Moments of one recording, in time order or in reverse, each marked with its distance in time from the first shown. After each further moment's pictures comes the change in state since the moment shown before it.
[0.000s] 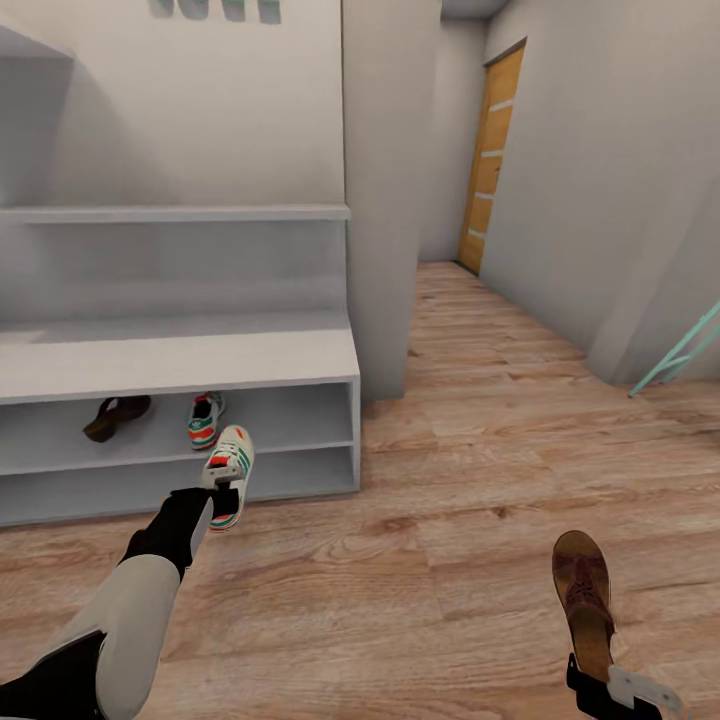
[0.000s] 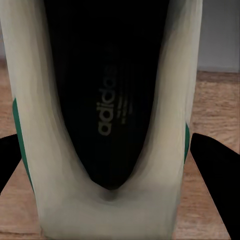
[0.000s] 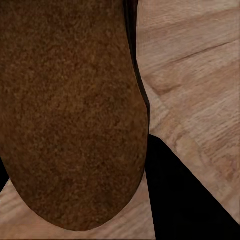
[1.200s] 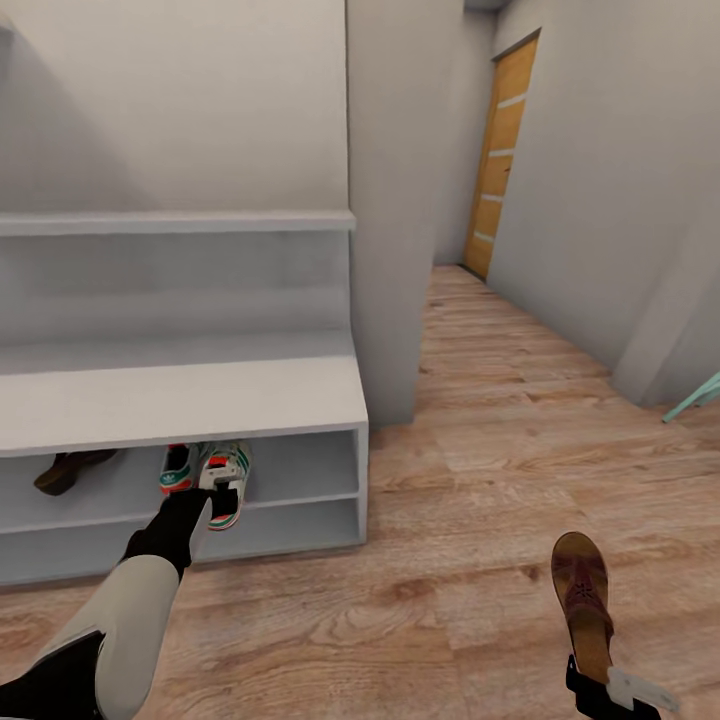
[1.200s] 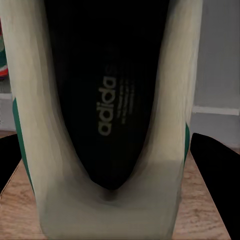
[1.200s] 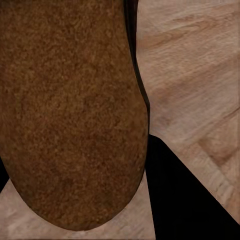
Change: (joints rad) left arm 0.001 0.003 0.002 0.000 0.001 -0.001 0.001; right arm 0.000 0.001 0.000 0.005 0.000 0.000 0.000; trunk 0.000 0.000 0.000
